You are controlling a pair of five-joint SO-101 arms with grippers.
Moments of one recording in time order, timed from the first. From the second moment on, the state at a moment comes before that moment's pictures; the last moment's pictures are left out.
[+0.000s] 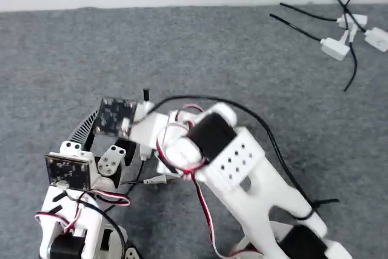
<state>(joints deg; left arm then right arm) 1.8 -103.3 71.0 53.8 3.8 -49.5 -20.2 -0.3 96.6 32.3</state>
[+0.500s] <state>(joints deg) 1.6 -103.3 77.2 53.8 3.8 -49.2 -27.5 3.7 91.5 32.3</state>
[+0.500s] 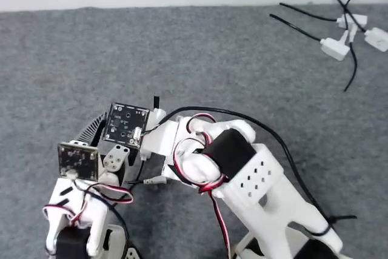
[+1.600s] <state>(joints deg) 10.2 -103.3 82.6 53.7 1.0 -53.7 -12.2 -22.2 95.3 31.0</state>
